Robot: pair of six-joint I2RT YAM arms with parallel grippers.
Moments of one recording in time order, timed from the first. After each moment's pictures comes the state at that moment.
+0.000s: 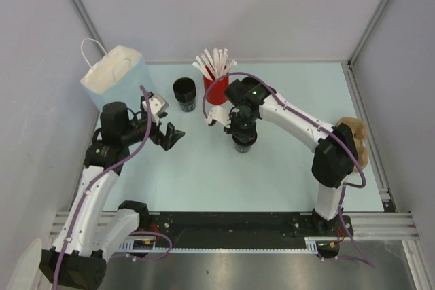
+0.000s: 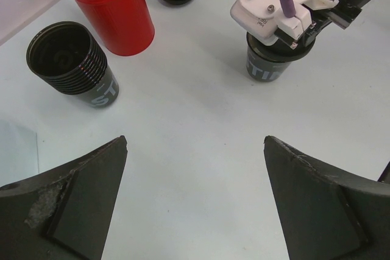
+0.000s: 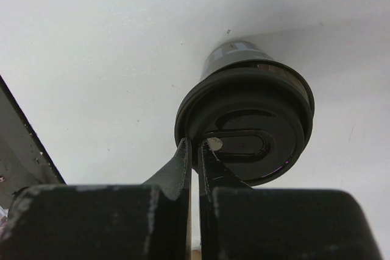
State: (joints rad) left arm -0.15 0.84 0.90 -0.48 0.63 0.31; right arm 0.75 1.85 1.68 -1.15 -0.21 -0.70
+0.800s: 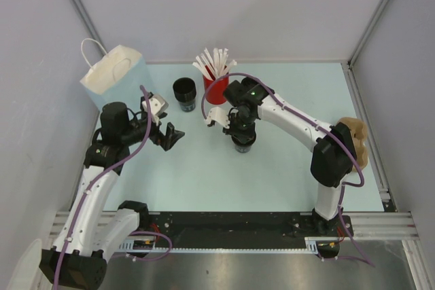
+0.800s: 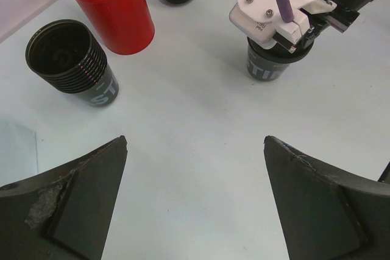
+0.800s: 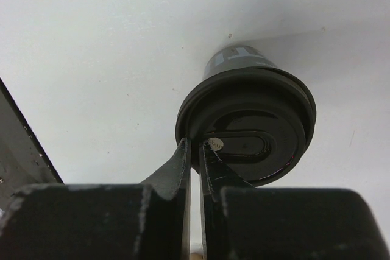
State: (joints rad) left arm -0.14 0.84 0.89 -0.48 0.64 0.31; right arm 0.75 1.86 1.68 -1.14 -0.22 -0.71
